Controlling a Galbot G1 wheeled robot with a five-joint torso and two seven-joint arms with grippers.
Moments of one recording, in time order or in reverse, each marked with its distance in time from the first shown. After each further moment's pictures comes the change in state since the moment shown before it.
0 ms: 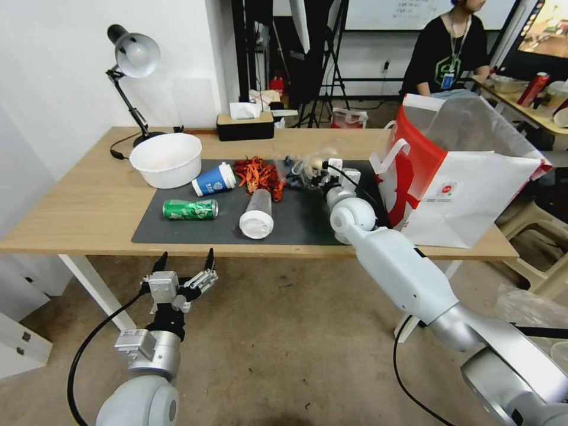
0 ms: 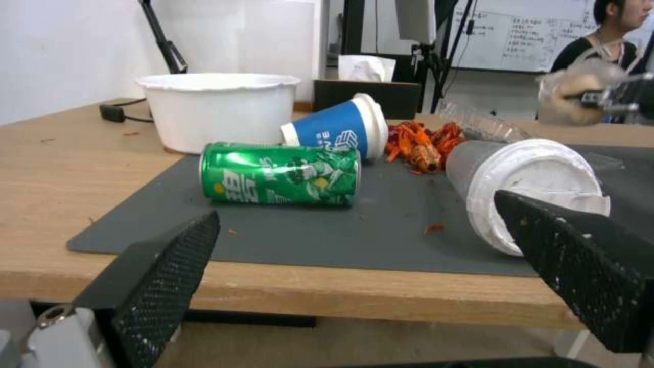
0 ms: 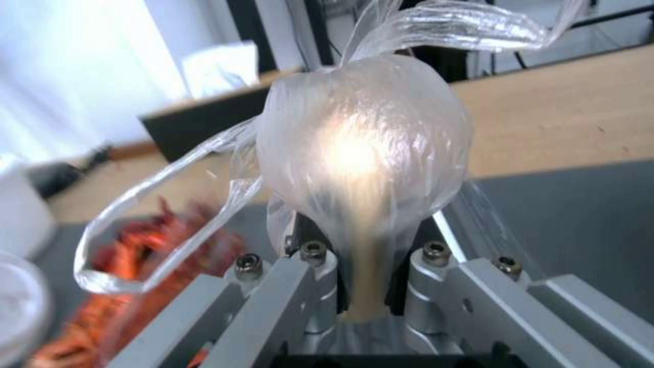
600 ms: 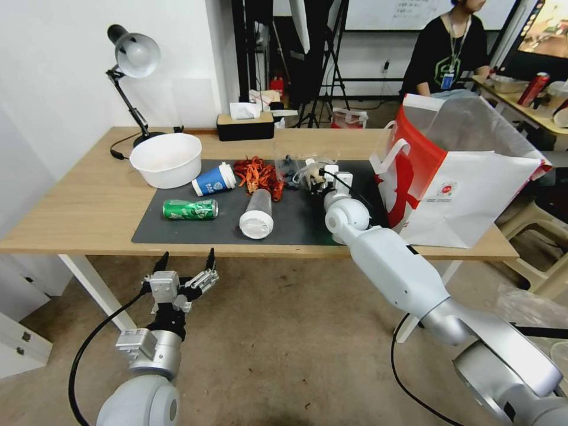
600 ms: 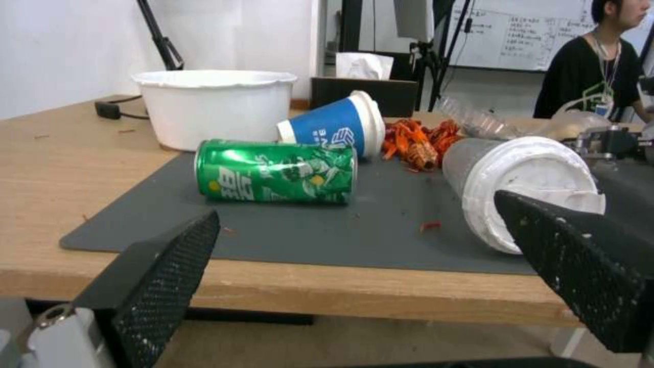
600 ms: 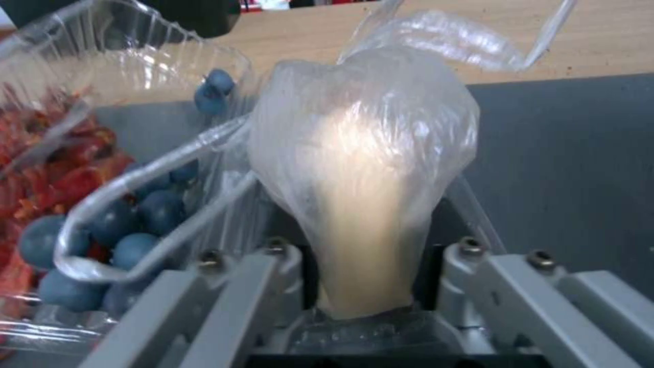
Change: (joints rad) left arm -0.004 0.000 0.003 0.001 -0.002 0.008 0.001; right arm 0.051 0.044 -0.050 -0.130 -0.066 -0.140 0.115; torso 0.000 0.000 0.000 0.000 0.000
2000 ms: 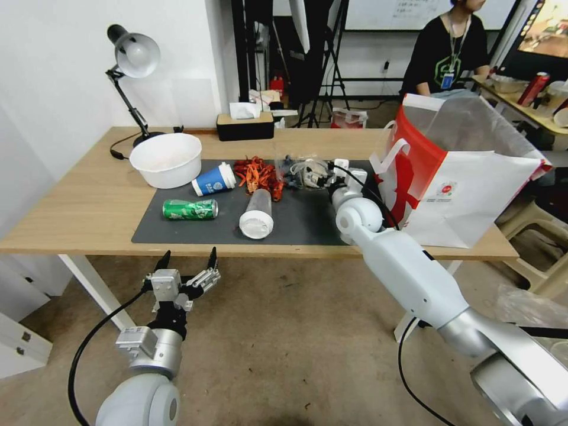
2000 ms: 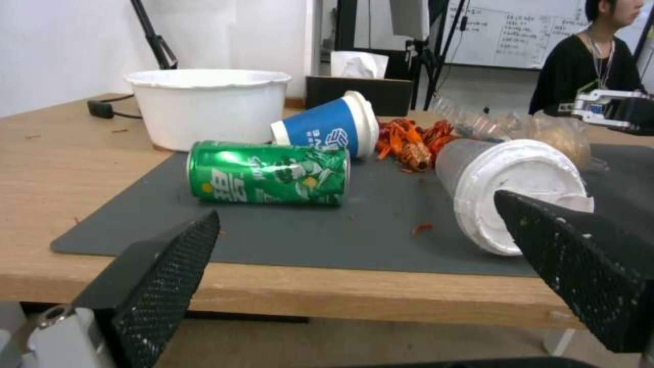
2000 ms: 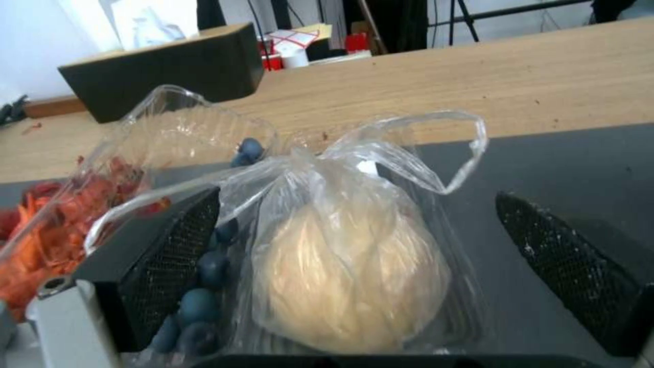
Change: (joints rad) left arm -0.003 0.000 0.004 -0.014 0.000 0.026 0.004; right arm -0.024 -0.046 0.025 0.104 0.045 0.038 -0.006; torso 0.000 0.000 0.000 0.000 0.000
